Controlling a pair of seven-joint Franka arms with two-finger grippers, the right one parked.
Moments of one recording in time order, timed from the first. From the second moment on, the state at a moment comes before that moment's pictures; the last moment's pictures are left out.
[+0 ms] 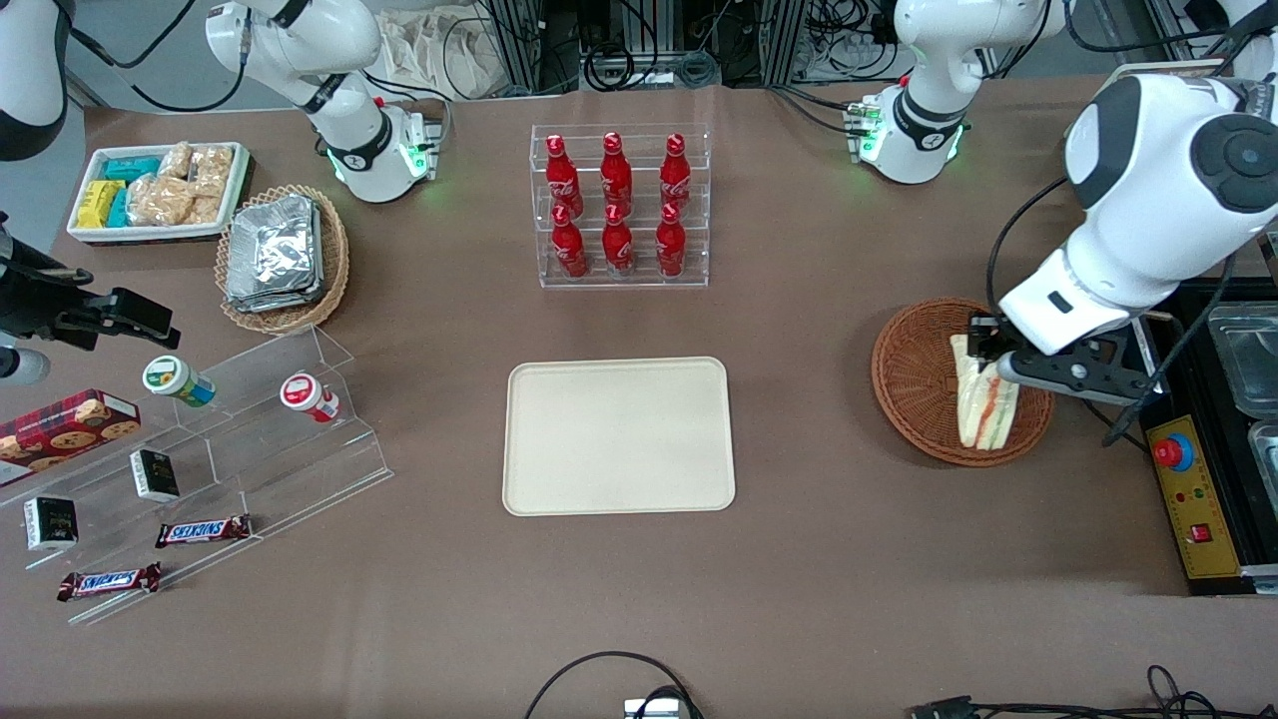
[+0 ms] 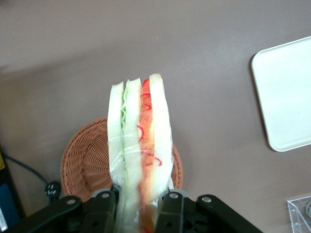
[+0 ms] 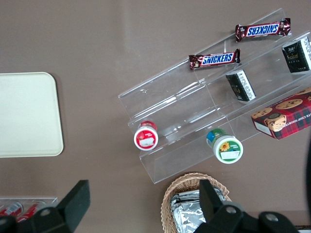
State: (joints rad) arm 0.03 0.06 -0.24 -1.80 0.01 1.91 0.07
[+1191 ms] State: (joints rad) arm -0.21 0.45 -0.36 -1.44 0.16 1.83 -0.39
